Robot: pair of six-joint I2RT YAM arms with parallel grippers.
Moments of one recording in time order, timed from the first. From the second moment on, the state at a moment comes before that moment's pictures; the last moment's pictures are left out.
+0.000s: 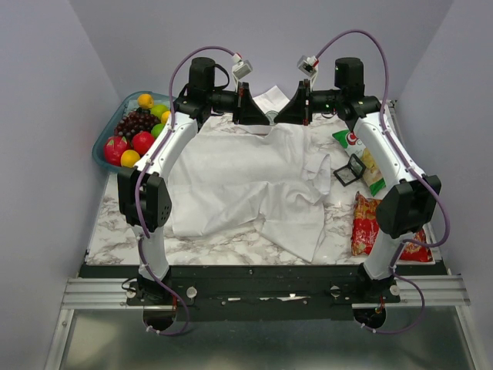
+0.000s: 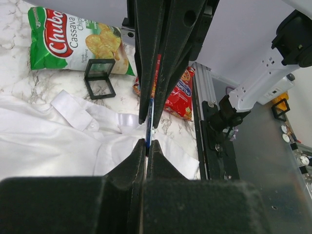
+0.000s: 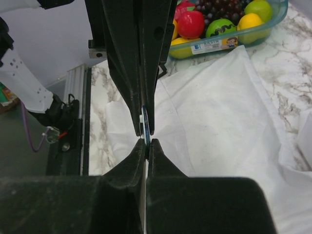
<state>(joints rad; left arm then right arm) -0.33 1.95 1.90 -0.22 1.28 -0.21 0.26 1.83 1.84 -0.44 -1.17 -0.08</state>
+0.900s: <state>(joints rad) -0.34 1.91 1.74 -0.54 0.79 0.11 0.23 1.68 1.64 -0.52 -0.81 -0.25</state>
